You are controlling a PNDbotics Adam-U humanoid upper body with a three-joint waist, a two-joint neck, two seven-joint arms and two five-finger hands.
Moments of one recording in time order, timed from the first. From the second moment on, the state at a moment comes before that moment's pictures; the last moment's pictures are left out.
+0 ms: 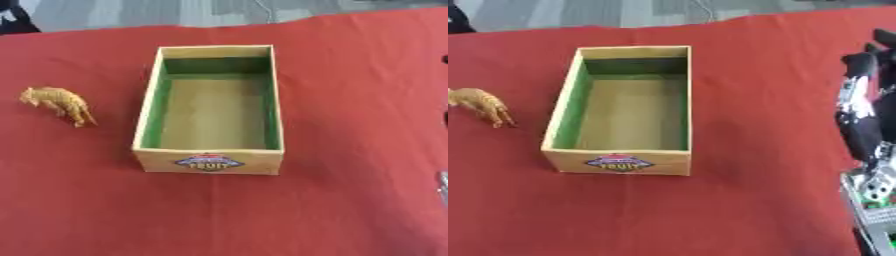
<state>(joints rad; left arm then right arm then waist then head) -0.70 0.89 0.11 -1.24 -0.76 -0.87 -0.06 -0.08 -0.40 -0.12 -1.99 0.16 -0.40 -0.55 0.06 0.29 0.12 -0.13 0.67</state>
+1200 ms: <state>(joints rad) -0.99 0.66 0.05 -0.88 -1.19 -0.89 -0.10 -0.09 -0.40 -0.10 -1.99 0.16 -0.38 -0.51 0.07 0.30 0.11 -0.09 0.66</state>
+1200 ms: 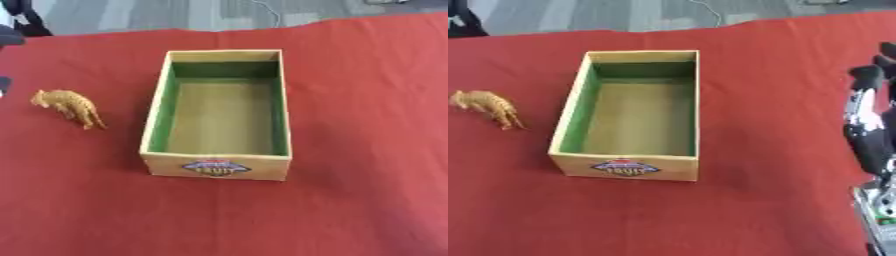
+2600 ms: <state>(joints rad) -1.02 0.61 0.01 -0.79 -1.34 -0.91 -0.12 -0.12 -0.38 -0.07 -1.99 0.18 -0.37 -0.48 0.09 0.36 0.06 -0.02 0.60</state>
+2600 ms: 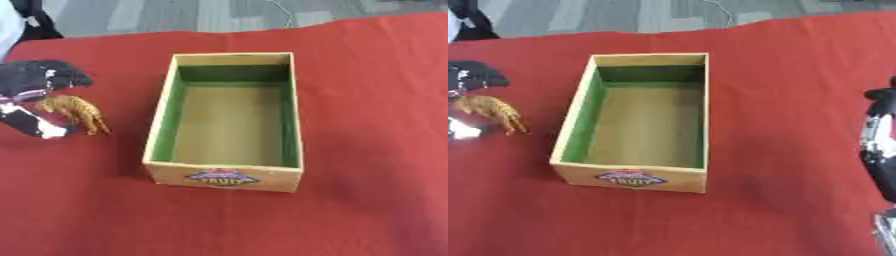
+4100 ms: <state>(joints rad) -1.03 0.62 0.04 -0.75 -1.36 -0.88 -0.23 -0.12 -0.37 -0.06 -1.99 0.19 -0.37 -0.50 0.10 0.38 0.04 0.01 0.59</state>
